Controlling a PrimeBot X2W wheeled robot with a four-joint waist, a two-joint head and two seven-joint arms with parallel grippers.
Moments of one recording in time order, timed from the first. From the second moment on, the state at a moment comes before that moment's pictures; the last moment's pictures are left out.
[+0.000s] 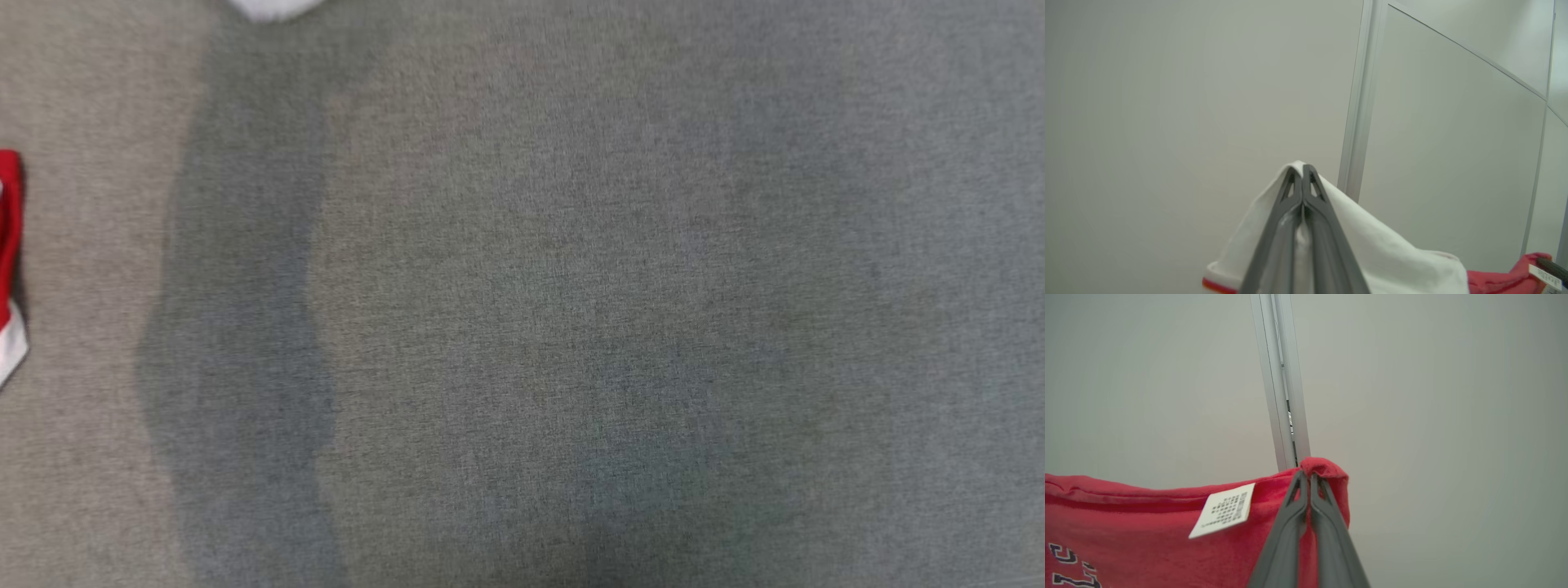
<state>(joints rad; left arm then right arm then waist) -1.82 0.23 -0.24 0.73 -0.65 -0.11 0.02 -1.67 -0.38 0.40 0.72 0.78 0.13 -0.08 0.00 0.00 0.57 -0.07</state>
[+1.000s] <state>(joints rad) -1.60 0.27 -0.42 0.71 -0.82 -0.13 -0.19 -1.53 -0.45 0.62 0.75 0.89 0.13 -0.25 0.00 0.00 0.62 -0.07</state>
